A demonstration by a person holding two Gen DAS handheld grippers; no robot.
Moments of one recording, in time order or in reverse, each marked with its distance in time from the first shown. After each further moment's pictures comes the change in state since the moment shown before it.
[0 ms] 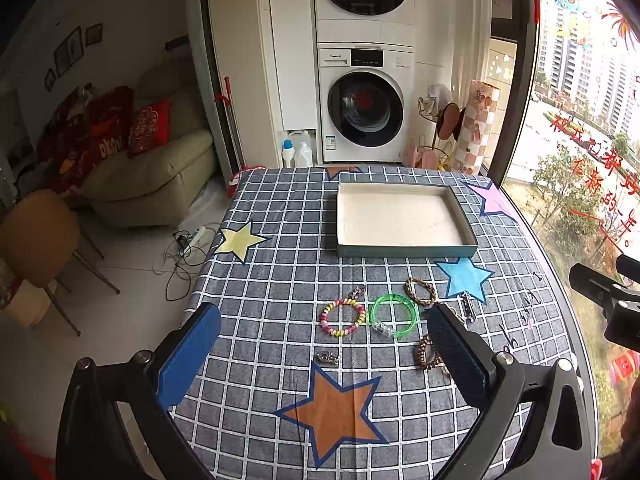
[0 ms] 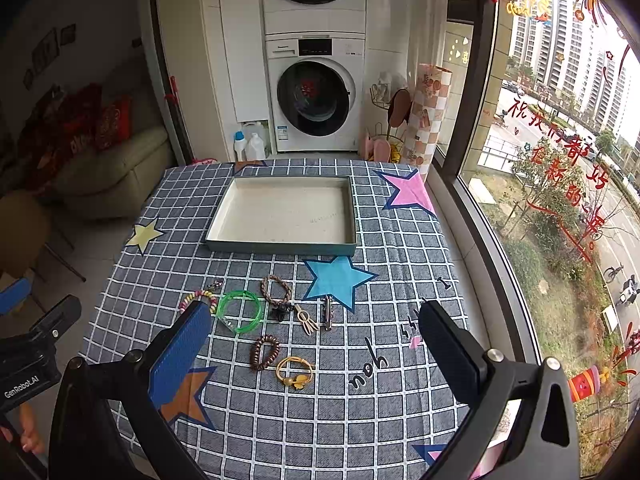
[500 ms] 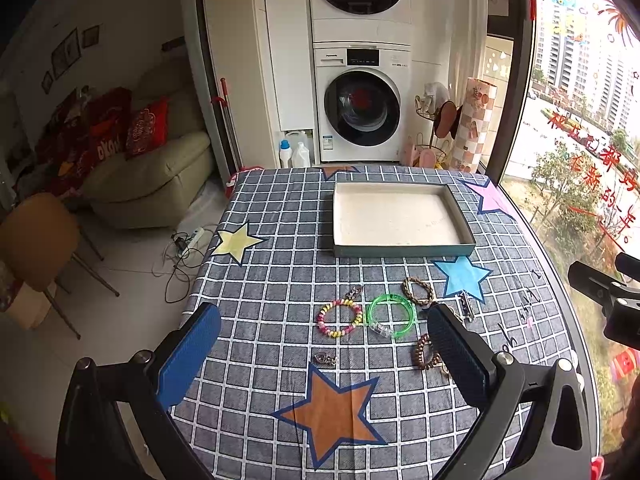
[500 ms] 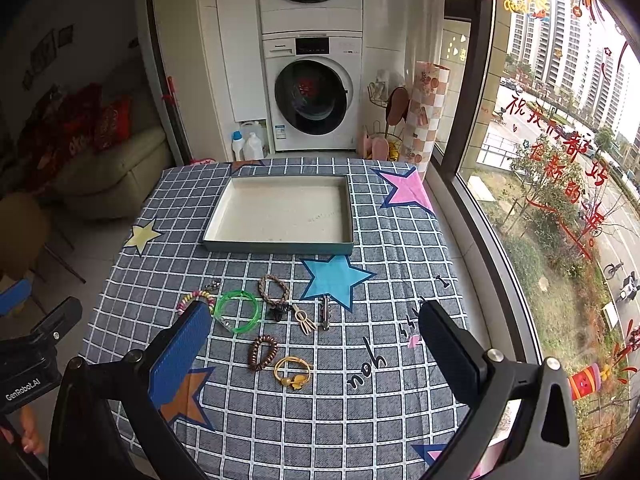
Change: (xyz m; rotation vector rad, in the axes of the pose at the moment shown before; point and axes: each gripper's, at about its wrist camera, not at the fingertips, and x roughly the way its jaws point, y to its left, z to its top) left arm 0.003 -0.006 -0.001 0.012 0.002 -0.004; right arm 0.003 -0.005 -0.001 0.006 0.003 -0.003
